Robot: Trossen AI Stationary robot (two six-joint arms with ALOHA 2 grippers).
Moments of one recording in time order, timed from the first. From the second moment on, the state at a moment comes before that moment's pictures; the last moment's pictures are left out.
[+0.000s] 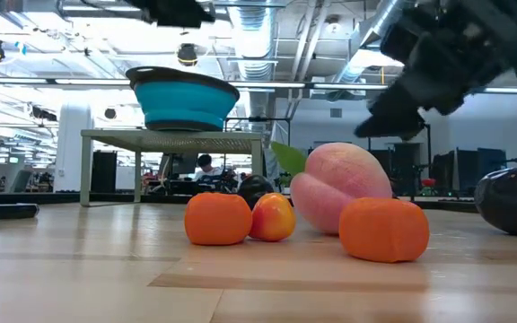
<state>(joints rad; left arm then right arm) 0.08 0.98 0.83 0.03 -0.51 0.29 0.32 1.32 0.48 0.27 0.18 0.36</state>
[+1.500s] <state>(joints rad) -0.34 1.21 0.83 0.06 -0.60 0.20 0.46 1.57 0.86 -0.80 0.00 0.12</state>
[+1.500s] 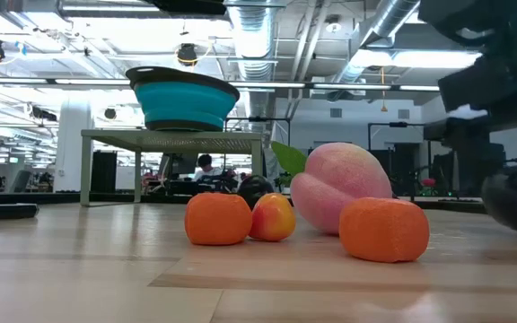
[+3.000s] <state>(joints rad) -0.66 0.75 0.55 -0.02 -1.31 -0.30 -0.27 2.15 1.90 -0.15 -0.32 -0.06</state>
